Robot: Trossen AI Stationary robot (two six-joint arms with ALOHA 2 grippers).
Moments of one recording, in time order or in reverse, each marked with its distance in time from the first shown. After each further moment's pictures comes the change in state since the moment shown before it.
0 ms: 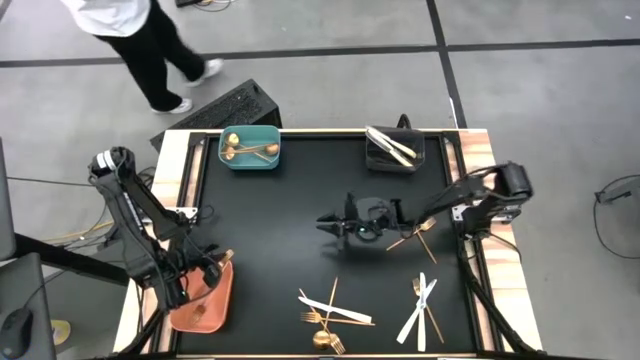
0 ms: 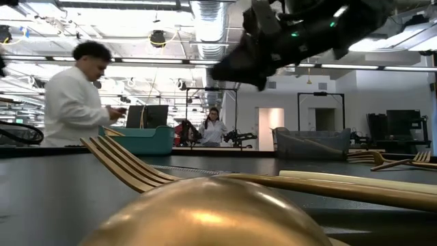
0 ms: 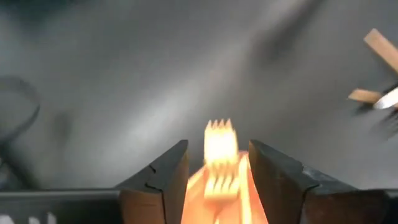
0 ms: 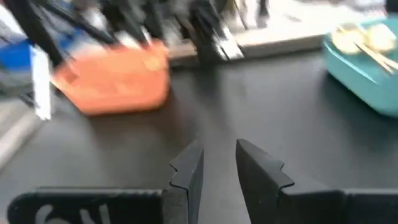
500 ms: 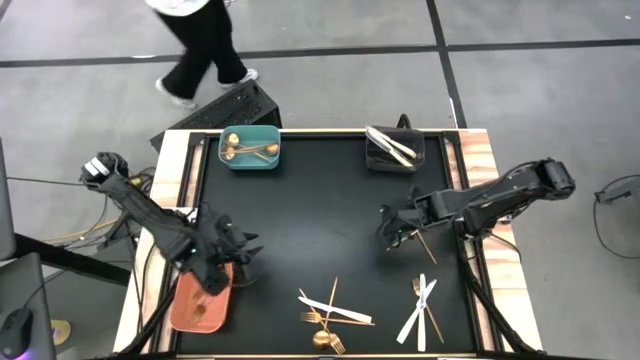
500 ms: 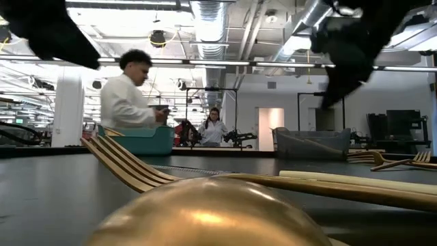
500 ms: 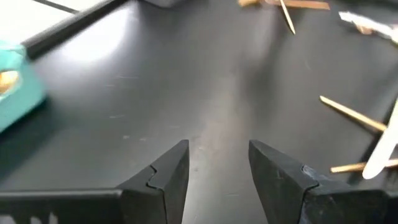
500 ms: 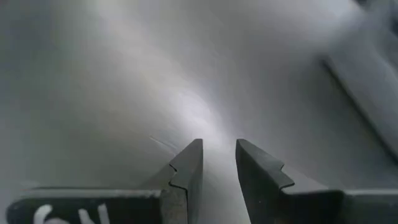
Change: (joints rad) left arm 0.363 0.002 -0.093 0.628 -0.221 0.926; right arm 0.096 -0.395 0.000 -1.246 0.387 0.503
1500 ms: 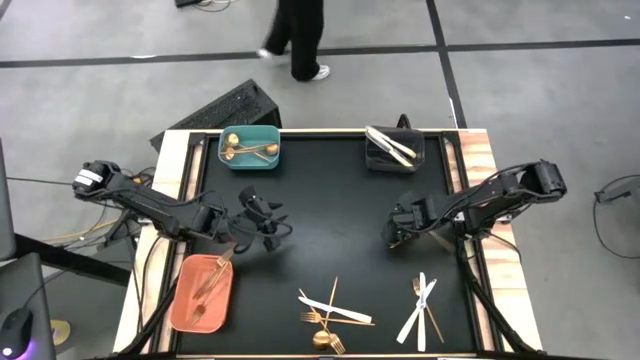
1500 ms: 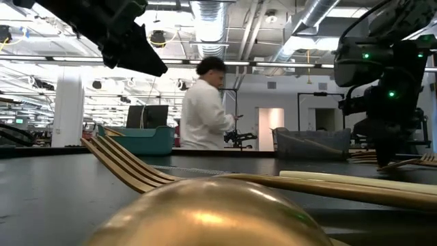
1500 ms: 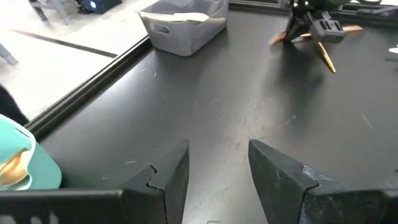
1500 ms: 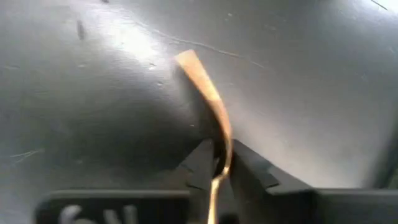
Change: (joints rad) left arm 0.447 0.003 -0.077 0.549 0.172 0.662; right arm -0.115 0.116 -0.266 -0.082 -0.105 0.286
